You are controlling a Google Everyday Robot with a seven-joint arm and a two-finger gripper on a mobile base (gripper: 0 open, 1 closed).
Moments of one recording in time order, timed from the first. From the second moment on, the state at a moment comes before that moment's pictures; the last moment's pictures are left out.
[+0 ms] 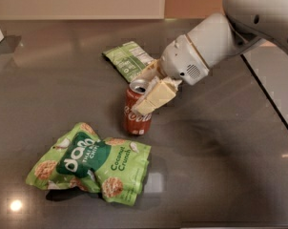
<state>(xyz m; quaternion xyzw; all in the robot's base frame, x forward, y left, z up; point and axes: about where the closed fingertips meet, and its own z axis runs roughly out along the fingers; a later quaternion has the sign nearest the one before) 0.472 0.006 0.920 -0.66 0.62 0.32 0.28</state>
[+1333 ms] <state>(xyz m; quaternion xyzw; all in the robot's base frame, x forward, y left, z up) 0.465 0.020 0.893 -0.71 0.61 0.25 0.25</state>
